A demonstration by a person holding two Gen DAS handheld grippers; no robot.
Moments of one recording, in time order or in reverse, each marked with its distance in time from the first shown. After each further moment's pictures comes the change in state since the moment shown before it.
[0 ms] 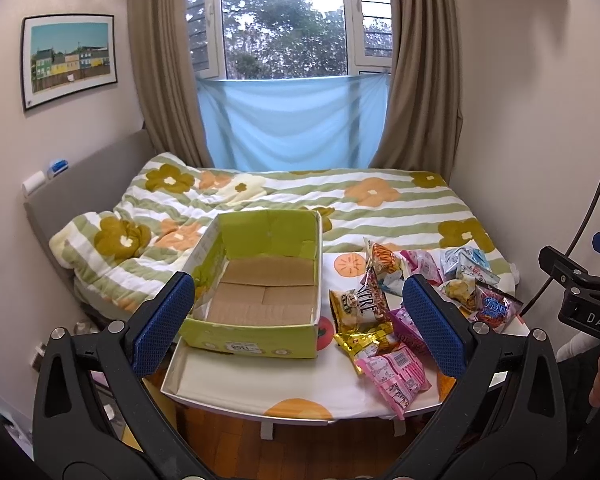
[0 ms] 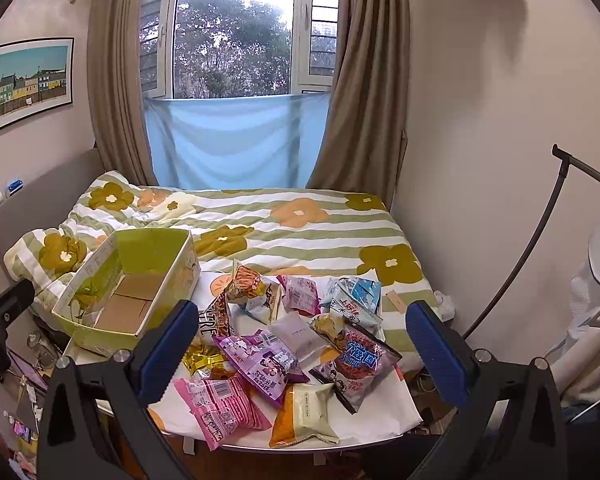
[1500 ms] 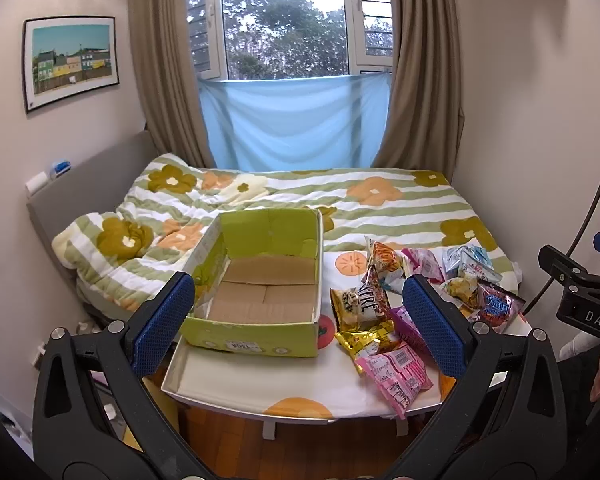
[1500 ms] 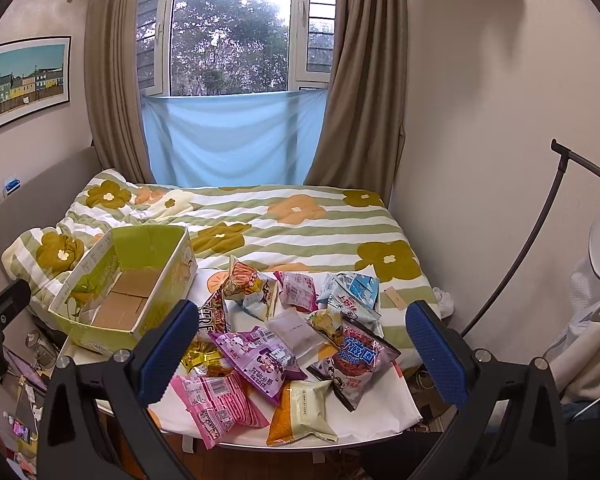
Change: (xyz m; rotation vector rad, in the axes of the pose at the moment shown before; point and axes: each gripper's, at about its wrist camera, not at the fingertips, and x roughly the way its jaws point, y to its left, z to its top) left arm -0.003 -0.006 0.000 0.006 0.000 0.011; right arm 0.002 -0.004 -0.003 0.013 0.012 0.000
